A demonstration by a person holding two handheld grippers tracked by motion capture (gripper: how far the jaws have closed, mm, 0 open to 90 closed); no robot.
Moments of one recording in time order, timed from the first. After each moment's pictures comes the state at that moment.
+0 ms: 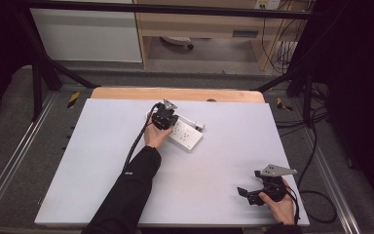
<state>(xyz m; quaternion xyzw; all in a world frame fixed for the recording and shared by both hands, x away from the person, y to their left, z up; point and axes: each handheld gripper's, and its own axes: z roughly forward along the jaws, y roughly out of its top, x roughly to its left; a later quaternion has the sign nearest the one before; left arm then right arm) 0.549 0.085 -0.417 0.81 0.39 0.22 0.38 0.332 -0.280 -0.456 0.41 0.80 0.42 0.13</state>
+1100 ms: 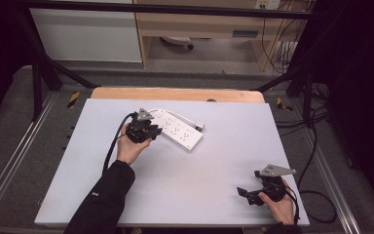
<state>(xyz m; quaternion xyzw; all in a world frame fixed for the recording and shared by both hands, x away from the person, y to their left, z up) 0.474 0.153 -0.389 0.82 0.37 0.19 0.39 0.333 -0.280 -0.457 0.41 0.80 0.41 0.13</state>
